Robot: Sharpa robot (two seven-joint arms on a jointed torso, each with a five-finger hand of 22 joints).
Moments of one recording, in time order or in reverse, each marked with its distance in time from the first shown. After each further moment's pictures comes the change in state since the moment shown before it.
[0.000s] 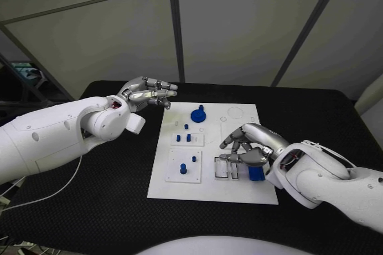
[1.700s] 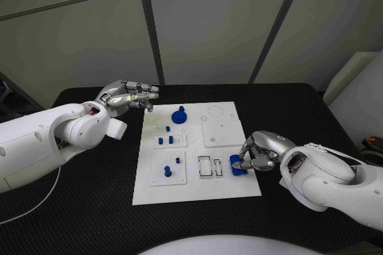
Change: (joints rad) left arm 0.000 -0.013 -0.001 0.011 0.000 0.001 -0.004; left_hand 0.000 0.000 0.000 0.000 0.000 0.000 0.000 0.000 0.000 0.000 0.000 0.004 0.000 0.000 0.000 0.000 0.000 0.000 0.000 0.000 0.000 0.000; right arm -0.043 -0.122 -0.005 0.072 -0.181 0.090 -0.358; right_hand -0.021 0.029 -0.304 0.128 0.104 0.001 -0.024 0.115 0.065 0.043 -0.014 0.908 1.059 0.000 -0.007 0.083 -0.001 -0.015 0.047 -0.012 0.069 0.112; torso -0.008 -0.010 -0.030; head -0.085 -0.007
